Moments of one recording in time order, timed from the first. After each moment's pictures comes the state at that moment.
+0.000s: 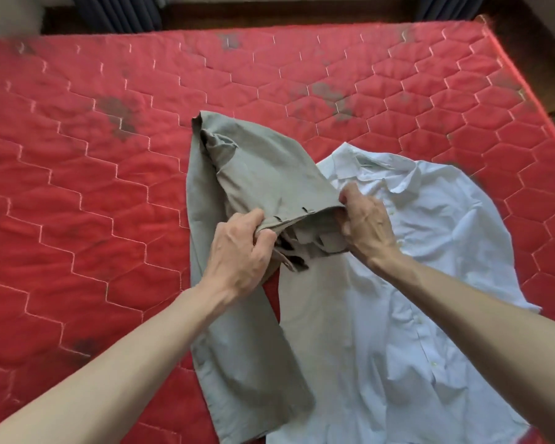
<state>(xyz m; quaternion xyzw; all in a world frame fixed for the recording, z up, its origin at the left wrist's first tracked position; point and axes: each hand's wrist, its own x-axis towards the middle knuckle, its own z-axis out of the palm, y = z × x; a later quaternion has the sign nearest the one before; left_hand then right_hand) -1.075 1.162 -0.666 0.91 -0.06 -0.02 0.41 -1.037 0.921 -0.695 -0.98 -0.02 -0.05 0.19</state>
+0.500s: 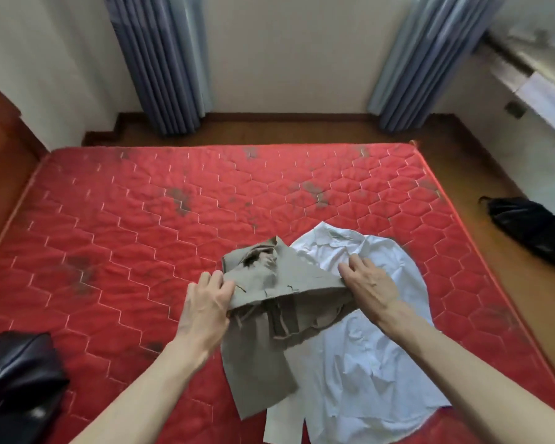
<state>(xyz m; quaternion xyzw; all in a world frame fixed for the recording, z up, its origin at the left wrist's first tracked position) -1.194 1.250 -0.443 0.99 -0.09 -0.02 0.11 -1.167 0.930 -0.410 -0.99 -0.13 0.05 -0.07</state>
